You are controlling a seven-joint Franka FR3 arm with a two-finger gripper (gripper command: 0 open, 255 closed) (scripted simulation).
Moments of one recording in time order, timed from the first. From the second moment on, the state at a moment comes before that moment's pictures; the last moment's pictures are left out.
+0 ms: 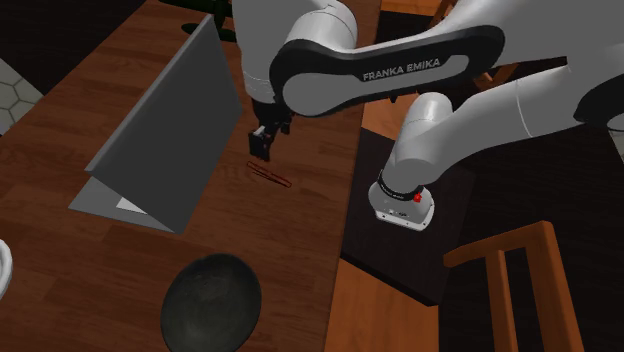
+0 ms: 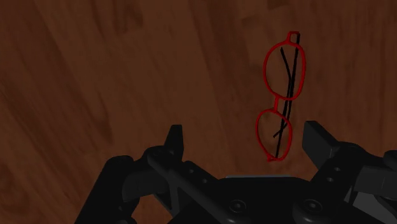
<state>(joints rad) 0.12 -0.74 0.36 -2.56 0.30 1.90 0.25</state>
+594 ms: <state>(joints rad) 0.14 -0.66 0.48 -2.60 0.35 2.04 0.34</state>
